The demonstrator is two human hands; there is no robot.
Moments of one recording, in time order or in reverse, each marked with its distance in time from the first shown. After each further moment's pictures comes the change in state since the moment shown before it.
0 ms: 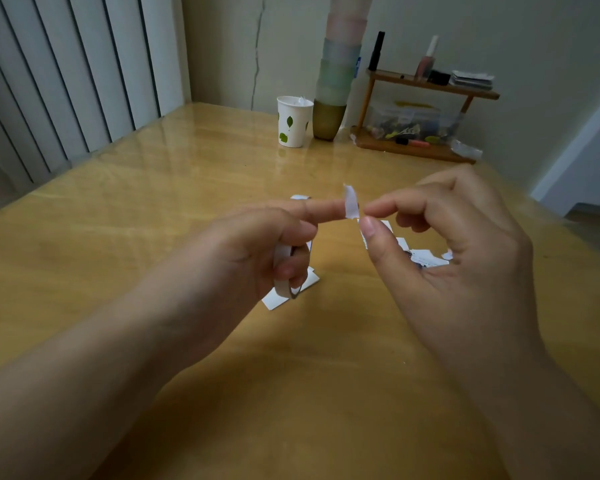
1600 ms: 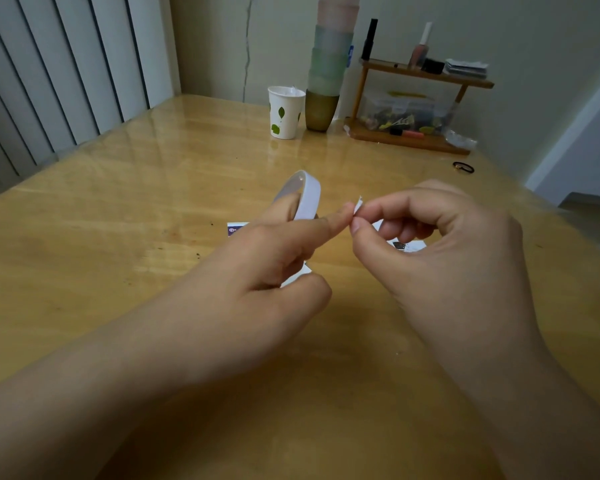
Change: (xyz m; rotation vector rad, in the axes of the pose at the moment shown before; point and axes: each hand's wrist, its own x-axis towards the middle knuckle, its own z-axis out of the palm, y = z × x) left_hand -0.014 0.001 0.016 0.563 -0.104 0.291; right_hand 0.000 -0.007 0.002 0.098 -0.054 0.305
